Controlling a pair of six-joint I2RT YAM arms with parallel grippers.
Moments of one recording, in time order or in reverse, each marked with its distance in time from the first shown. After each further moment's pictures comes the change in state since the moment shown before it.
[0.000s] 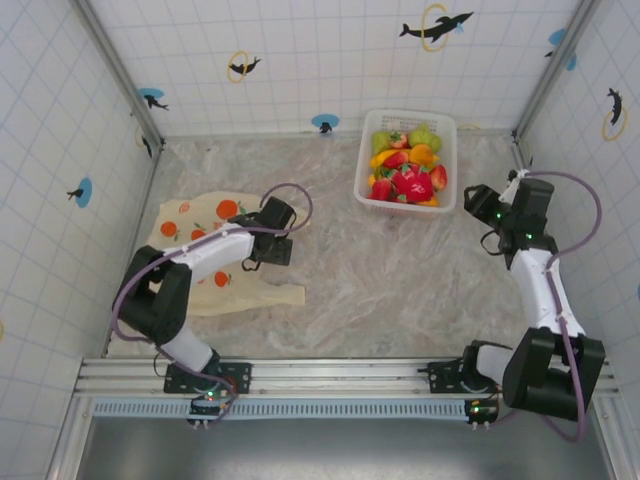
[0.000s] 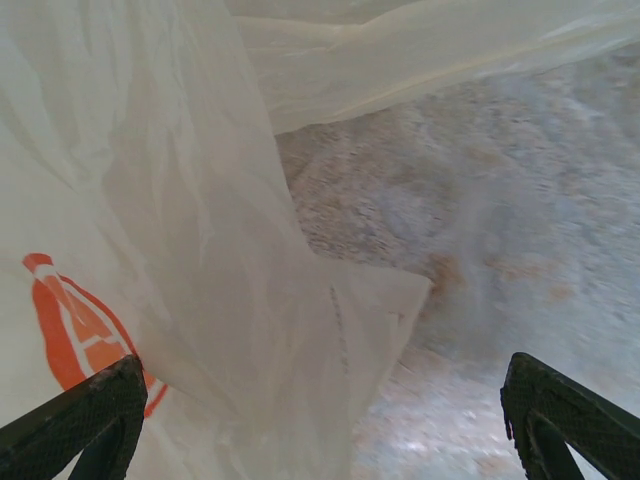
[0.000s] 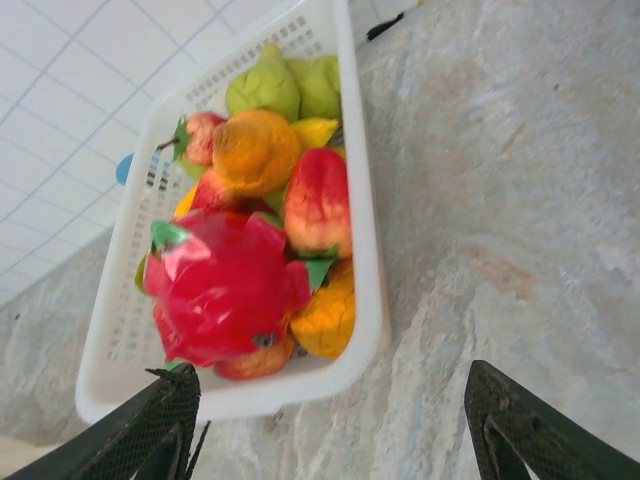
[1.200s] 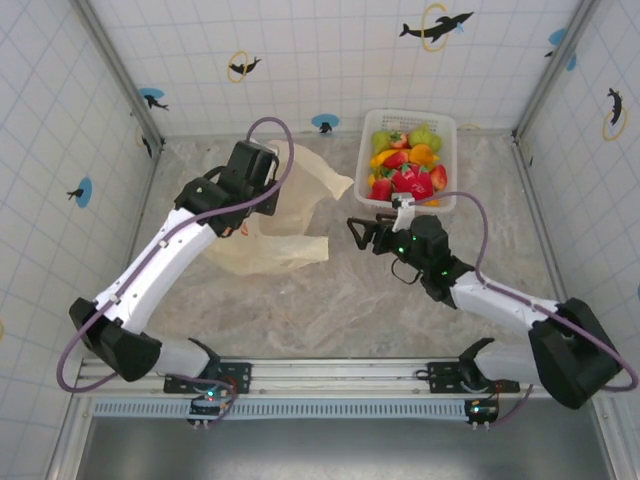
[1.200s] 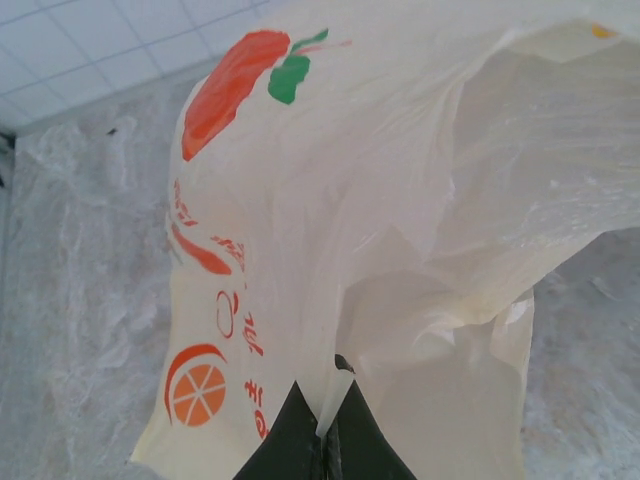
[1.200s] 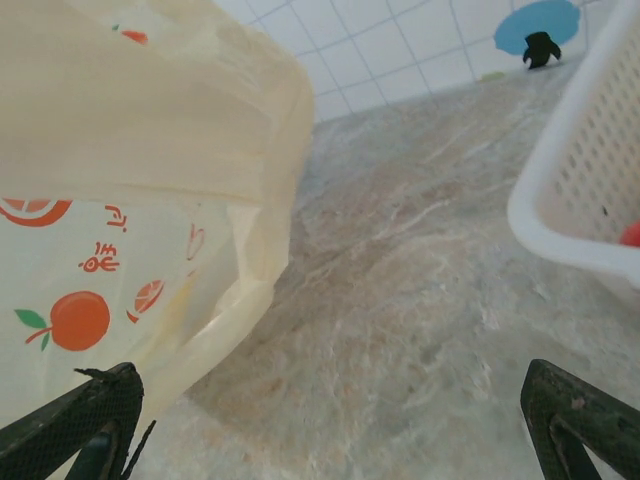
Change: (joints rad) left arm -0.036 -0.296 0.500 -0.296 0.059 0.217; right arm 0.784 0.146 -0.206 0.690 0.204 0.075
